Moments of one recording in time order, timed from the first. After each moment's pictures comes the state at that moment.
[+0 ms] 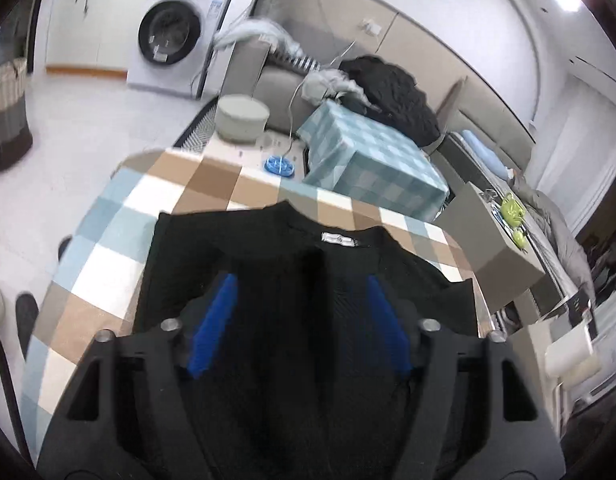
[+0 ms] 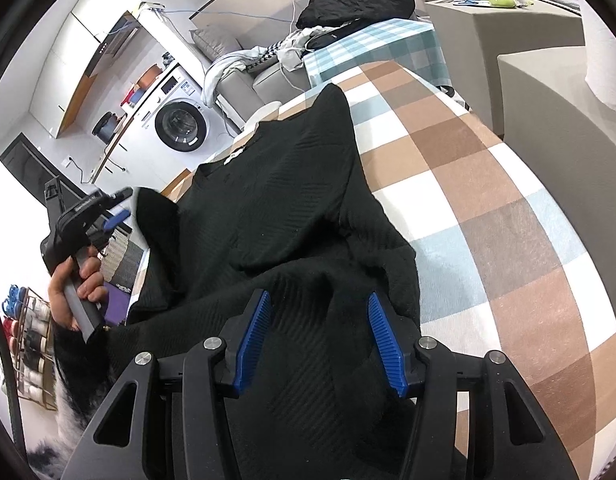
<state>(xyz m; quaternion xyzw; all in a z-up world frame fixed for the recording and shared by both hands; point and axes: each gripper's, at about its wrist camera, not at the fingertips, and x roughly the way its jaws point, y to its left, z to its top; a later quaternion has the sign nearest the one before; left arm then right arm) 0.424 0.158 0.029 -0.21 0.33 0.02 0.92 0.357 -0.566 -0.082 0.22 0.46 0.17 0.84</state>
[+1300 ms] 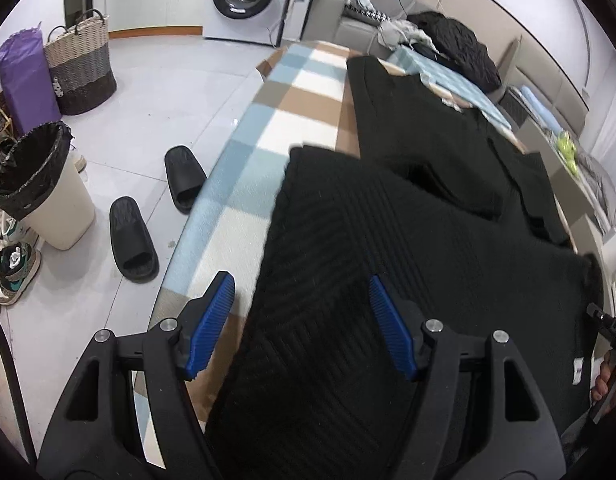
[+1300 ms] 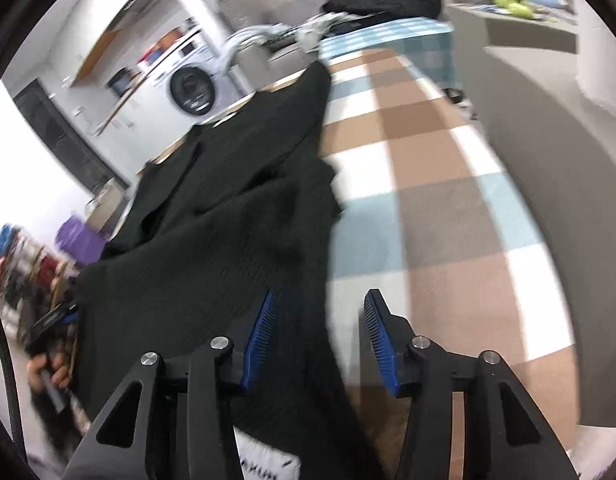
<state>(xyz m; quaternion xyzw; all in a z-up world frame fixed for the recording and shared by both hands) 0.144 0.219 -0.072 -0.18 0.44 0.11 0.87 0.336 -0.605 -0.124 0.14 0.48 0.22 0.84</state>
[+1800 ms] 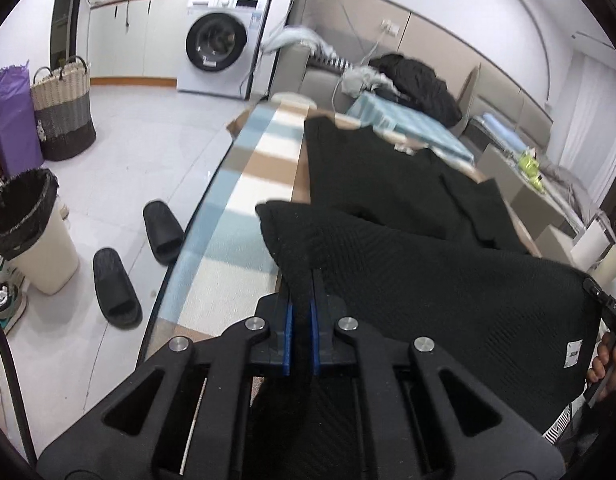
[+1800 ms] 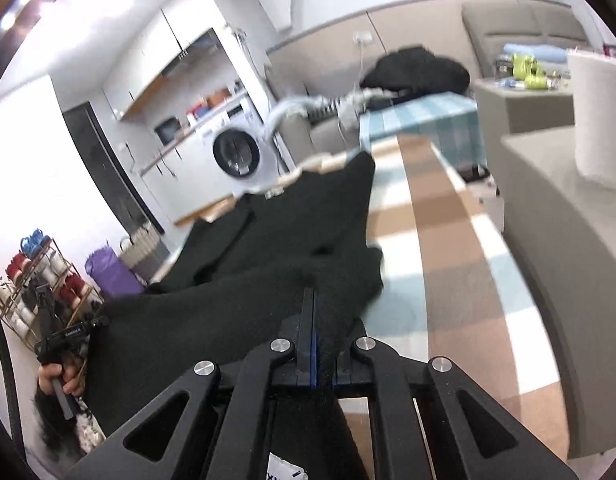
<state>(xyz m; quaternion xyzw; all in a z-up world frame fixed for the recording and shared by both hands) 0.117 0.201 -0.026 -0.17 0.33 0.07 0.92 0.304 -0.619 -0.078 0.16 0.32 0.25 0.90</state>
